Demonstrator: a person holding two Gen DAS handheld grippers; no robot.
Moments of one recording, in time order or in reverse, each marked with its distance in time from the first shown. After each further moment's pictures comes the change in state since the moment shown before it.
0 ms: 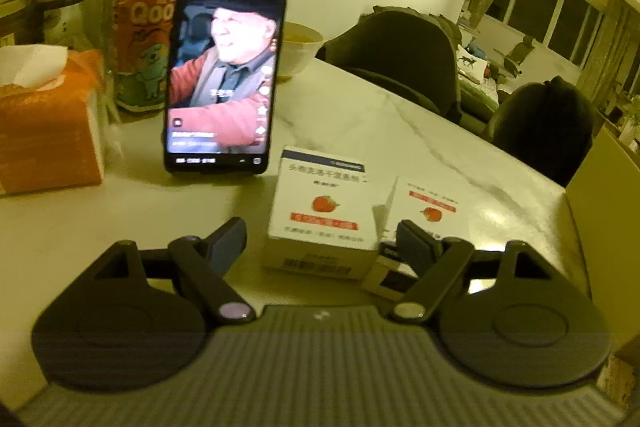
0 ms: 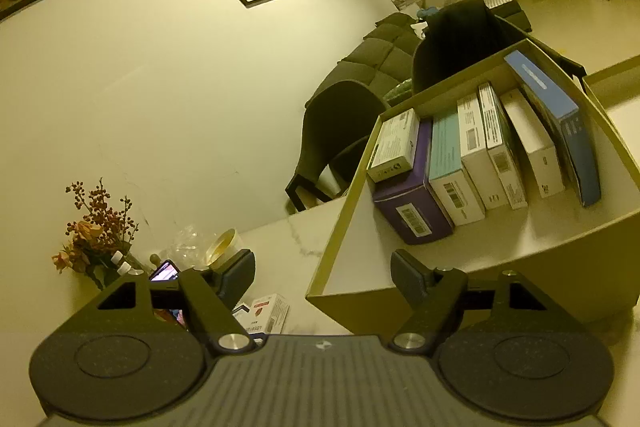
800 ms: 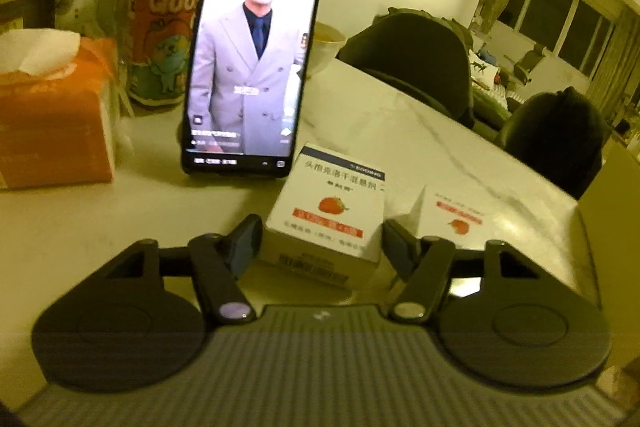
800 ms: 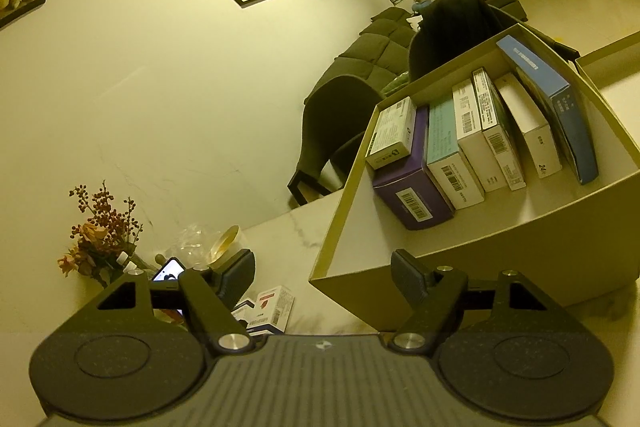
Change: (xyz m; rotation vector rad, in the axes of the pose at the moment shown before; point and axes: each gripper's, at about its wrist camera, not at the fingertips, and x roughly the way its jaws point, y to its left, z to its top) left arm 0.006 0.018 -0.001 -0.039 0.003 0.023; right arm -0.006 -0.001 -0.011 0.035 0.007 0.008
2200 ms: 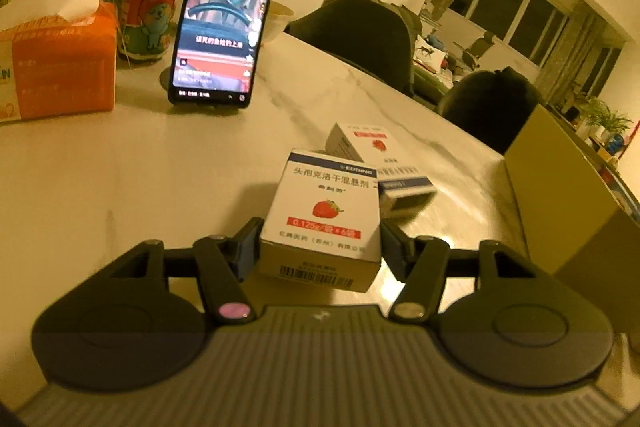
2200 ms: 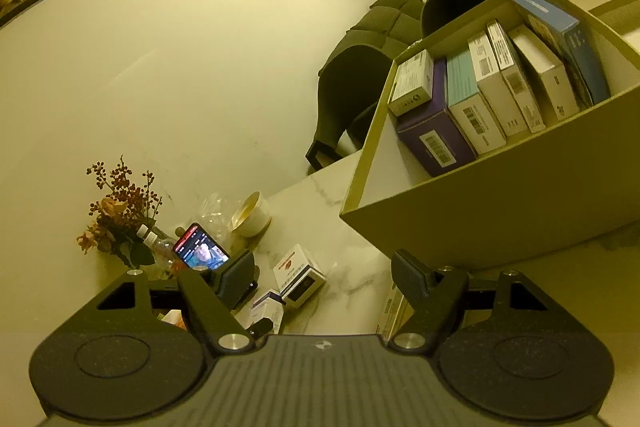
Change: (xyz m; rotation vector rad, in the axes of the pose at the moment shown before) left arm -0.056 0.006 -0.038 0.004 0.053 -0.184; right arm -0.001 0.010 -0.035 0.033 0.075 0.054
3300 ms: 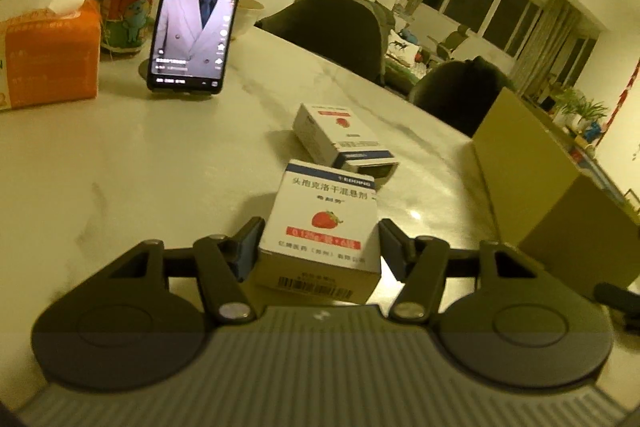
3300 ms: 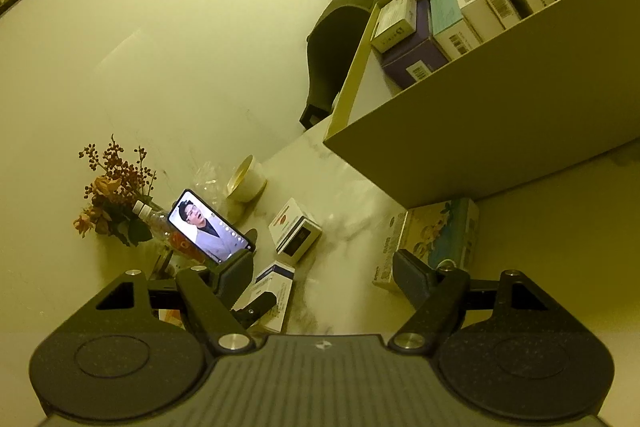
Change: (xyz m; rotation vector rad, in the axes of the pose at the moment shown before) left arm -0.019 -0.011 -0.020 0.027 0.000 -0.082; right arm 0.016 -0.010 -0.034 0.074 0.096 0.004
